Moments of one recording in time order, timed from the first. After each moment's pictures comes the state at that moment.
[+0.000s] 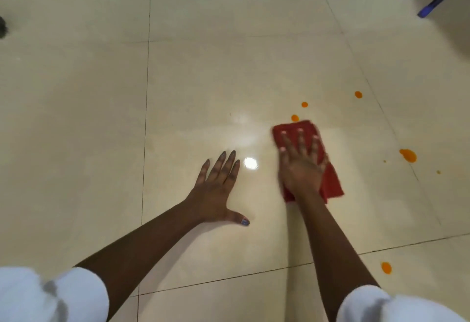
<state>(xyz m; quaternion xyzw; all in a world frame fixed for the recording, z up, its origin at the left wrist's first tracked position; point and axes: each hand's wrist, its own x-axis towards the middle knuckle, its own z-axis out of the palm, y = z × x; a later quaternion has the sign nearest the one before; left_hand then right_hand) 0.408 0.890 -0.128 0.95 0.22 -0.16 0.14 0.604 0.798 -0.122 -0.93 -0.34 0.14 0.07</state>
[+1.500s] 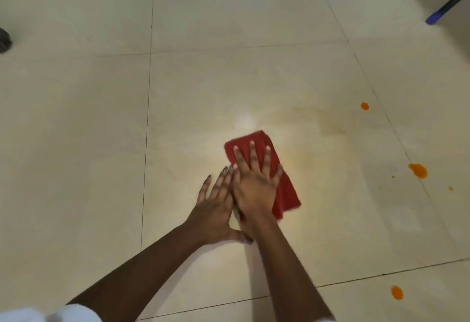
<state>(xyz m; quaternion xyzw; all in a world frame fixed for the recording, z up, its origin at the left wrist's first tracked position) 0.411 0.889 -0.125 0.94 0.24 -0.16 0.17 0.526 0.850 -0.133 -0.89 -0.43 0.12 0.09</state>
